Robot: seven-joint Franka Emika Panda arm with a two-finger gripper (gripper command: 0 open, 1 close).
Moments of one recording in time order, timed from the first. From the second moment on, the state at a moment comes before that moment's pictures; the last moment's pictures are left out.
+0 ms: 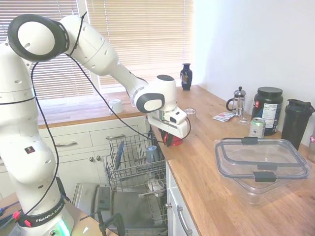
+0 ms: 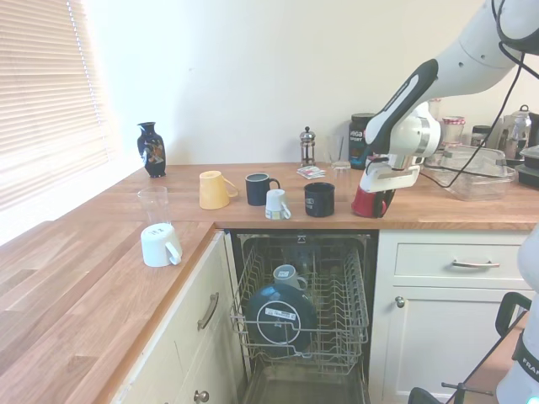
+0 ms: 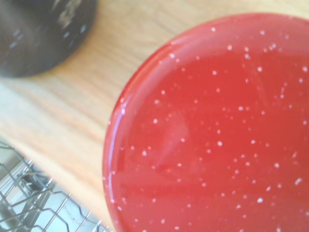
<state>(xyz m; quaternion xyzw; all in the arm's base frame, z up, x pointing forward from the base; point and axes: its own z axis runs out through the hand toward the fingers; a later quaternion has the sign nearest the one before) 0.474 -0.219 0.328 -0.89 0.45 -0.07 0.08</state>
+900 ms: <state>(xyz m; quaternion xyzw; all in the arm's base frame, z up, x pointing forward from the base) 0.514 -0.234 0.330 -0.88 0.48 -0.04 0.06</state>
